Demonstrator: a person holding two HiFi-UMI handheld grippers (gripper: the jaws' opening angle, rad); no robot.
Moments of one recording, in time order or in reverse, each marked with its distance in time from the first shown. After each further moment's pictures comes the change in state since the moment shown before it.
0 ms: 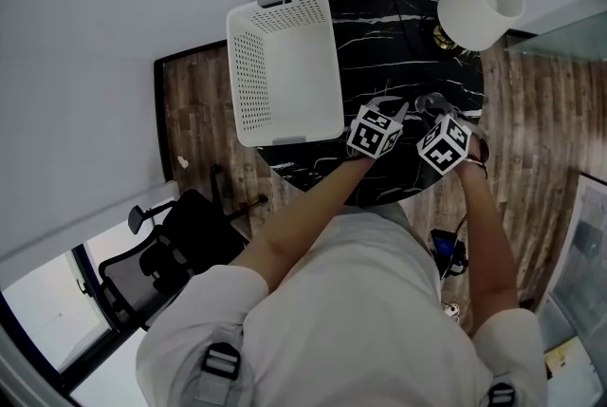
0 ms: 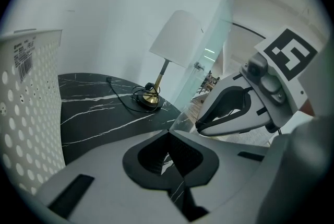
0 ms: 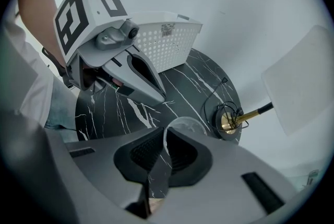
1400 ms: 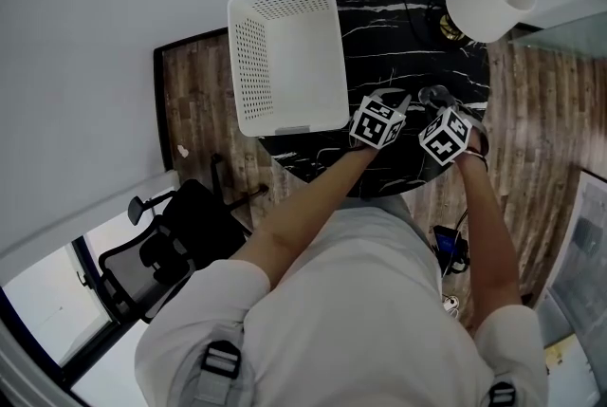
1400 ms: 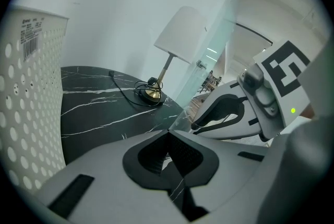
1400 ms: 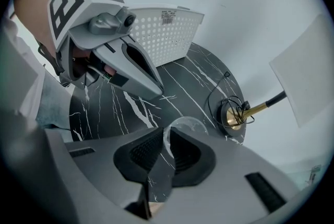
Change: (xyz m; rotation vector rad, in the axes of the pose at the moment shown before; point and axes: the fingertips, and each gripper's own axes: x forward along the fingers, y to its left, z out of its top) left arm 0.005 0.009 -0.017 -0.033 0.021 -0.001; right arm 0.029 0.007 -0.011 0.019 0.022 -0.015
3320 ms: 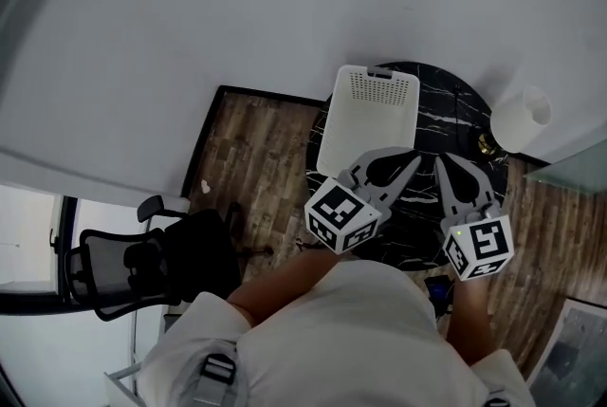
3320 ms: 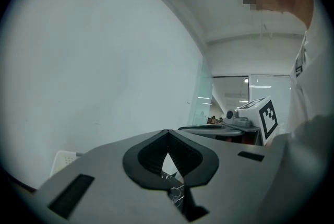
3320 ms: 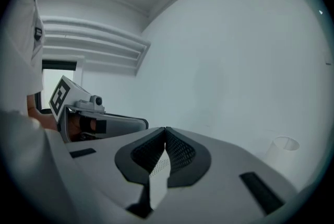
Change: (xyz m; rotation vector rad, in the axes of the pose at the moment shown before) left arm -0.379 -0.090 0.179 0.174 -0.694 0.056; right arm -0.342 0.057 0.250 0.263 -1.050 -0.054
